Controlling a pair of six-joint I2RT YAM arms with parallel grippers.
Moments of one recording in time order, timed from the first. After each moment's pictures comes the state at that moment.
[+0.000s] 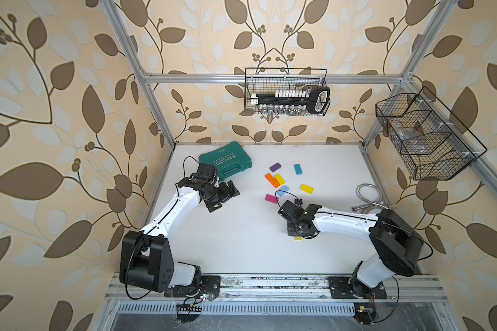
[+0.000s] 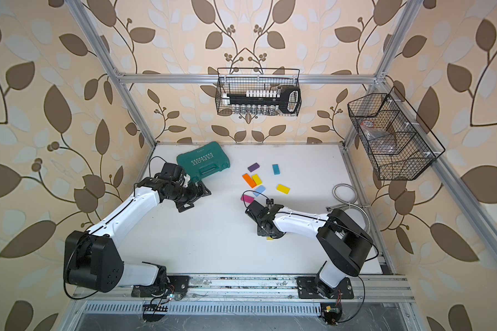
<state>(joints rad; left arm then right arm) -0.16 1.37 1.03 -0.77 0.39 -0.69 0.84 1.62 0.88 -0.67 0.28 0.89</state>
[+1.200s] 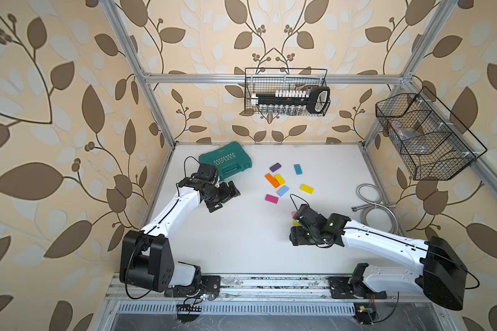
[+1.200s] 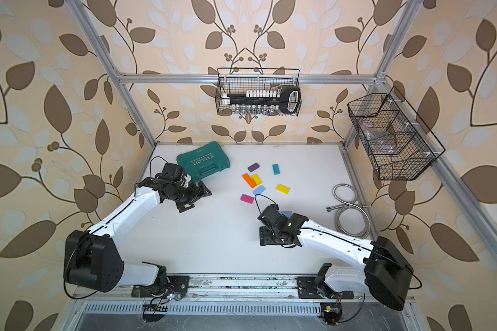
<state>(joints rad) -0.17 1.37 1.03 -0.77 0.38 -0.69 0.89 1.26 0.73 -0.71 0.08 0.82</state>
